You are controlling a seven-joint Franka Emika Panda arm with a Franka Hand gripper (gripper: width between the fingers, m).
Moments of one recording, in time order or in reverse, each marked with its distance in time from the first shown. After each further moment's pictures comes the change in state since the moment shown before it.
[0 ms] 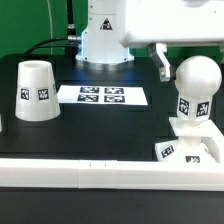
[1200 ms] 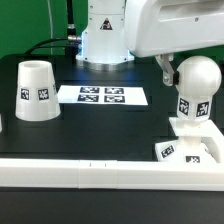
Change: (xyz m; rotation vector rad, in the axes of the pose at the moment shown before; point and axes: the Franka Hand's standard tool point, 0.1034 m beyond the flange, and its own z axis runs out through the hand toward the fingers) arm -0.010 -0.009 0.011 0.112 -0.455 0.004
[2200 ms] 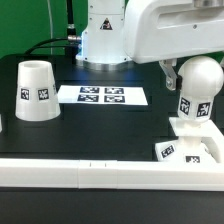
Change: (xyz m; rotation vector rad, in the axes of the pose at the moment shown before) arm -0.001 0.000 0.007 0.003 -0.007 0.018
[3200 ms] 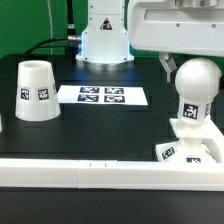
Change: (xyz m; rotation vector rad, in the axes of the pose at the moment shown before) arm 0.005 0.002 0.001 0.060 0.048 0.998
